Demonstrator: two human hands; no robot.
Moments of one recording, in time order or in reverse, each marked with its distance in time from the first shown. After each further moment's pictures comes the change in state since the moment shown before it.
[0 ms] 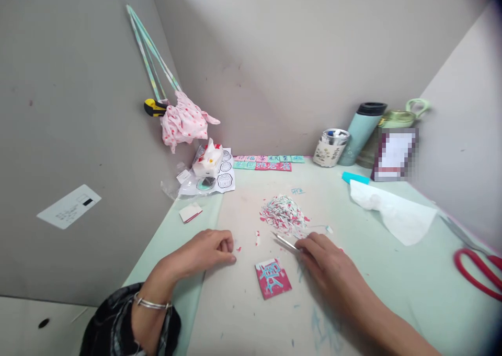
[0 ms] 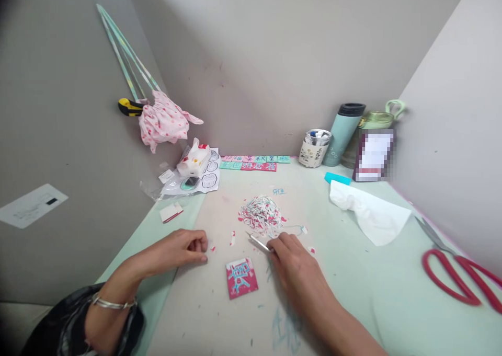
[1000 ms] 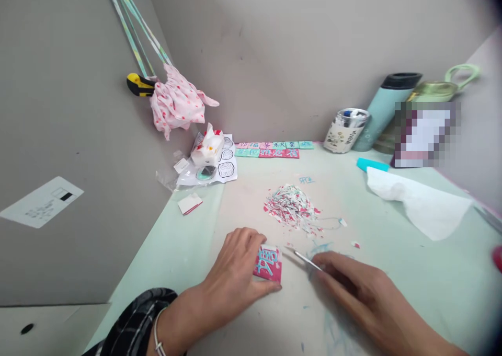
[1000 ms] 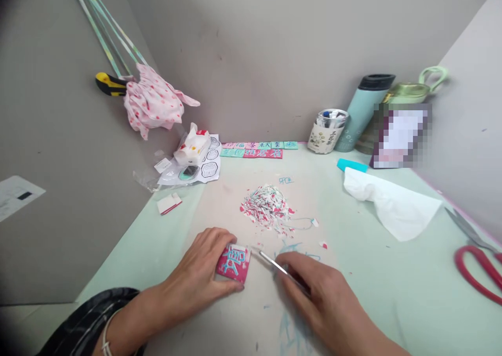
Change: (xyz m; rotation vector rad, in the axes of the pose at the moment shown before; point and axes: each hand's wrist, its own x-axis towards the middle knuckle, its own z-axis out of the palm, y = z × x) left_hand -0.001 0.034 0.073 0.322 0.234 0.203; right_hand -0.026 -0.005 -0.017 0.098 -0.218 0.013
